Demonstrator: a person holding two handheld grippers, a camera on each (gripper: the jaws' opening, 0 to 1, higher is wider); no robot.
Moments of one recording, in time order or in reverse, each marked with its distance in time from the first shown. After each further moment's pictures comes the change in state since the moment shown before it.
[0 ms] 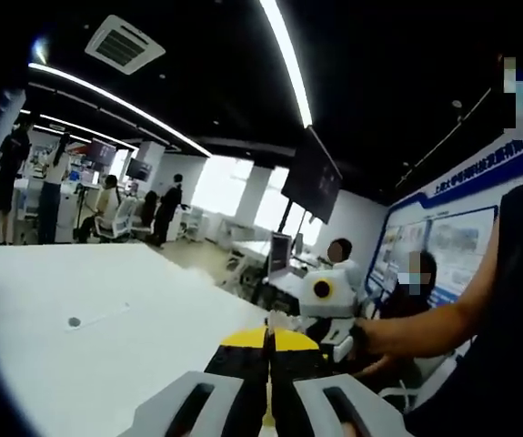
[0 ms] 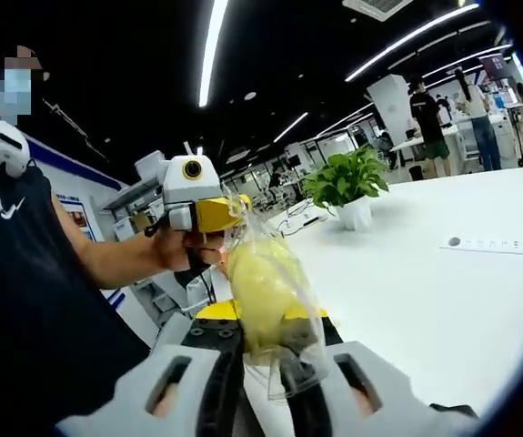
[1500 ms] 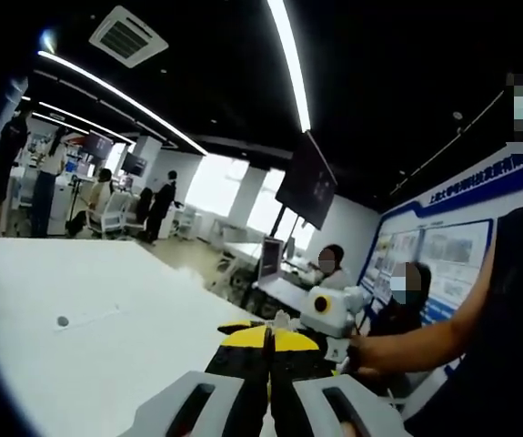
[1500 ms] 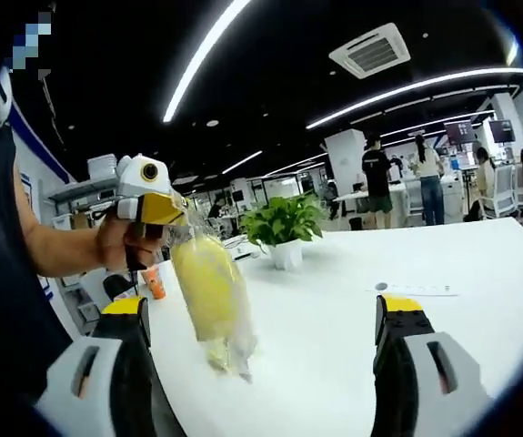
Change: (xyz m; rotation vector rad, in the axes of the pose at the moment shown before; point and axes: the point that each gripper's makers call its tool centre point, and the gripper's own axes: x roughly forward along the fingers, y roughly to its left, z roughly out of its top) left arm 0.010 -0.006 0.018 -0.048 -0.017 -0.037; right arm -0.039 -0.050 0.022 -0.205 -0.158 -0.364
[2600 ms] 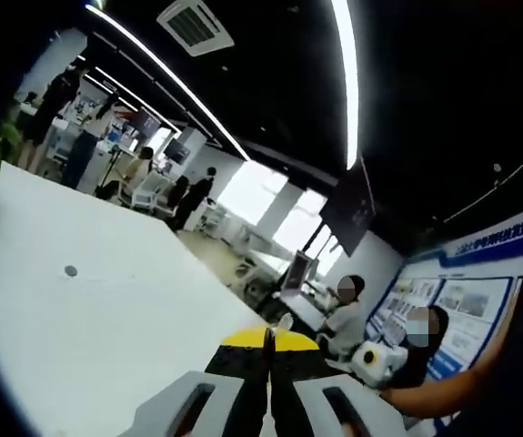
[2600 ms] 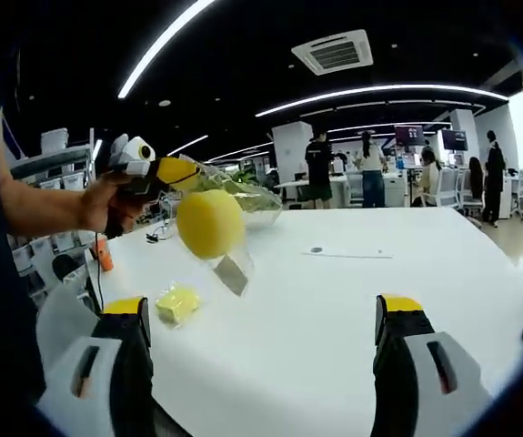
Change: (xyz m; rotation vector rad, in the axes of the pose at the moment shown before) left arm 0.010 0.064 -0.039 -0.247 -0.088 0.119; right arm -0.065 -0.027 -0.082 -0.019 0.076 -0.289
